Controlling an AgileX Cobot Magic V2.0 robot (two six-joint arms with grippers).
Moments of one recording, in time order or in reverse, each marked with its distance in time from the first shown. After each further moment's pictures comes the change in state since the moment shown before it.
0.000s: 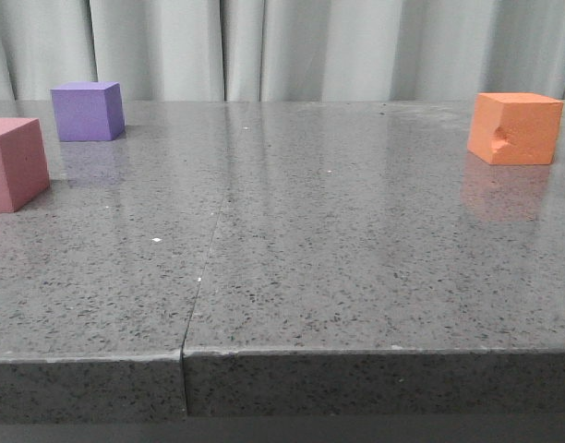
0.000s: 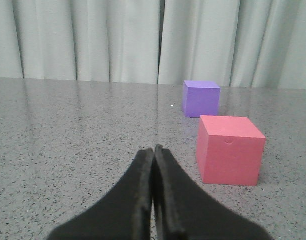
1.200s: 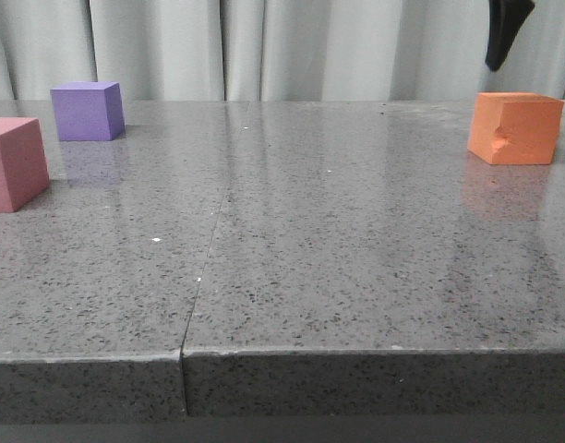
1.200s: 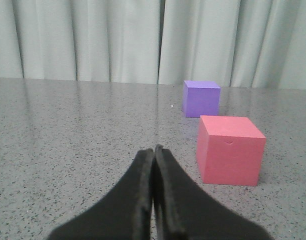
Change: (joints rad) left arm 0.000 0.000 0.000 0.000 0.000 0.000; right arm 0.000 0.599 -0.572 -0.046 0.444 0.002
